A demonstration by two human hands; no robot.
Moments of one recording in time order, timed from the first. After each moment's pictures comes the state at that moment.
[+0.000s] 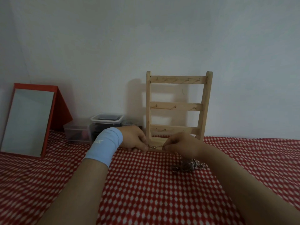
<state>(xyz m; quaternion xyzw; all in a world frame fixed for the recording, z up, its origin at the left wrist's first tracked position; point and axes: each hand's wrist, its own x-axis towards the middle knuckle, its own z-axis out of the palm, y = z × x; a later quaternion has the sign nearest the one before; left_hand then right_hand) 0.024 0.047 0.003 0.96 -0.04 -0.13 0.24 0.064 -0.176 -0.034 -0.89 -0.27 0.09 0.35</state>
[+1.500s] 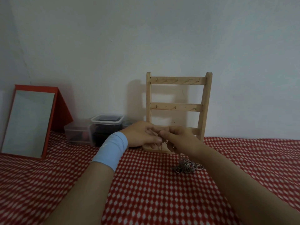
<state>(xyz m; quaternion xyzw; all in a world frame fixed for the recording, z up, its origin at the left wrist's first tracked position) 0.014 0.023 0.005 0.90 -0.11 -0.04 0.42 0.049 -0.164 -0.029 -0.79 -0.26 0.06 0.55</state>
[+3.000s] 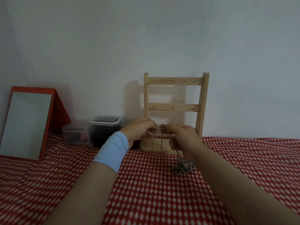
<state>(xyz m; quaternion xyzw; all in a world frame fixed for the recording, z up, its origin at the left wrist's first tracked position) 0.026 0.009 0.008 0.82 0.02 0.02 0.57 0.043 -0.158 -0.021 -0.69 -0.11 0.02 0.71</state>
